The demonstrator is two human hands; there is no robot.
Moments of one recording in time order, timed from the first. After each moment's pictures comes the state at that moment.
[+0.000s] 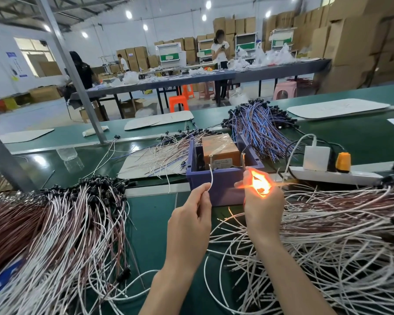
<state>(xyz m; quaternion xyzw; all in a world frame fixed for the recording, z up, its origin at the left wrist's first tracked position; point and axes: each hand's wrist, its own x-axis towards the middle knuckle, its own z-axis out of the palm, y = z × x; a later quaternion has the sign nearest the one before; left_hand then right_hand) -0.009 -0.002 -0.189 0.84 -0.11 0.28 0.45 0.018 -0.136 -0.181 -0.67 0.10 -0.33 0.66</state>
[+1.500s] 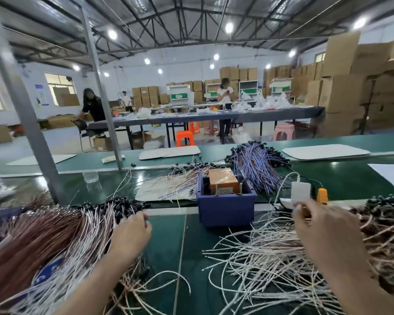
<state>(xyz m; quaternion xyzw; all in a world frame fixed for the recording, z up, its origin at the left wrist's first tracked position) -0.004 0.140 -0.155 0.98 0.08 0.16 0.09 -0.101 -0.228 -0.112 -0.89 0.07 -0.43 0.13</state>
